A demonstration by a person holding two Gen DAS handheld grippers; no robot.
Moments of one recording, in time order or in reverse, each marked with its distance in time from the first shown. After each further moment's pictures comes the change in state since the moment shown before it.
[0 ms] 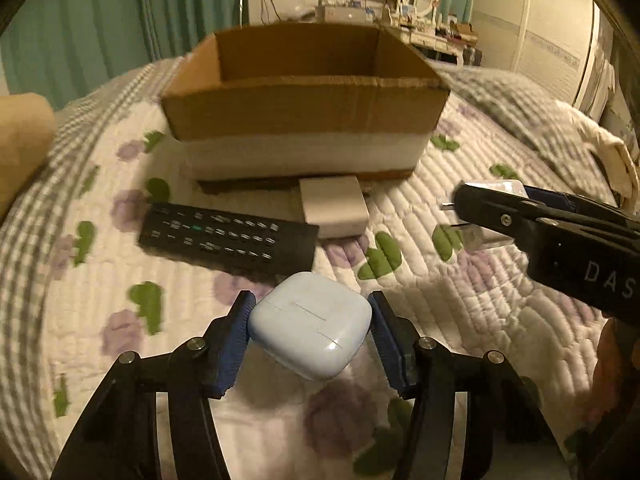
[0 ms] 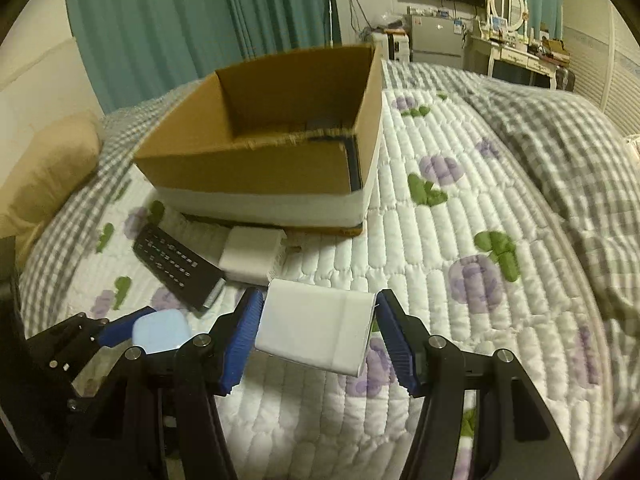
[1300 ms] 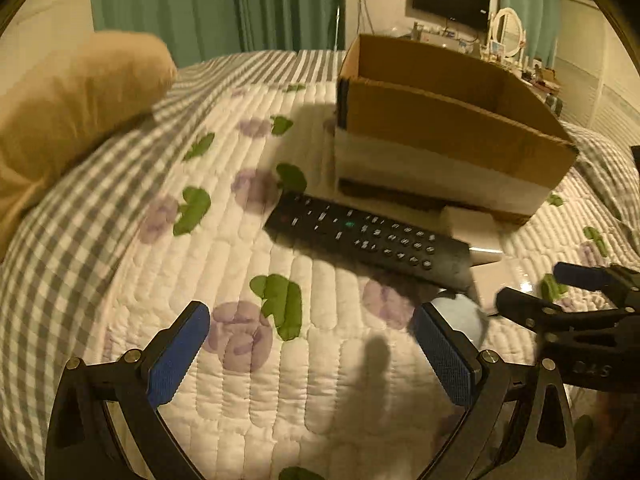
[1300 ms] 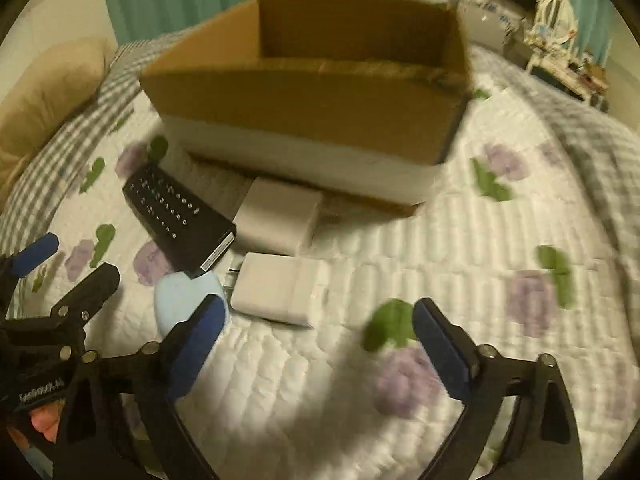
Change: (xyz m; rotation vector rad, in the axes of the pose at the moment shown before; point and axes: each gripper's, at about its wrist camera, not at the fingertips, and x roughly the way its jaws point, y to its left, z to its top) left arm 0.021 0.069 -0.009 -0.226 -0.048 0.226; right arm 0.068 0.039 0.000 -0.166 0.171 0.004
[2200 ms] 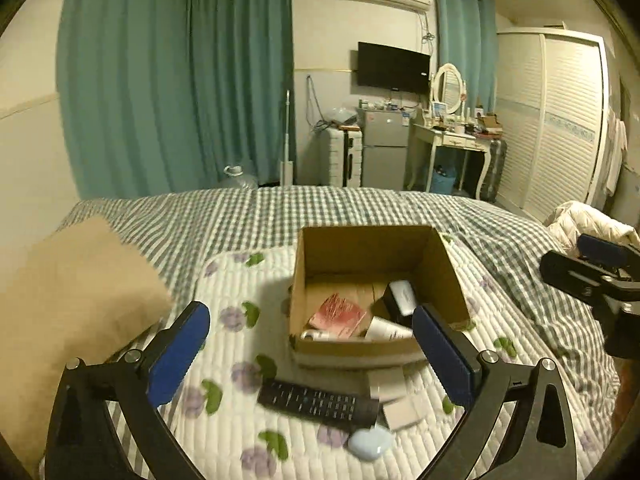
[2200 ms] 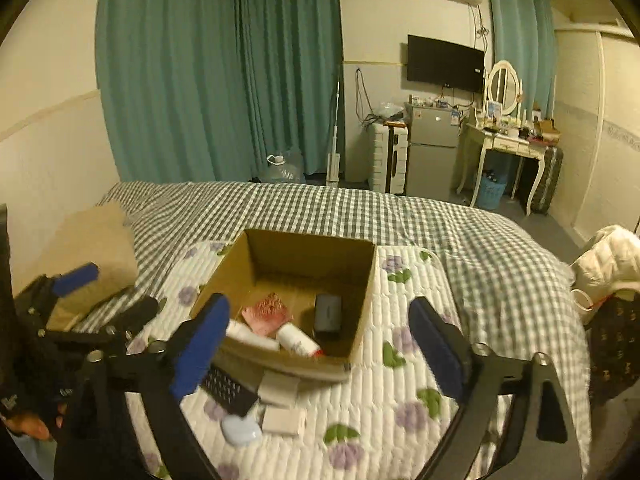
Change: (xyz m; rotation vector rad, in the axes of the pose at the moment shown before) left arm -0.141 -0.020 0.129 0.117 -0.284 -0.134; right arm -0.215 -0.019 0.080 0.081 -0.433 -0.079
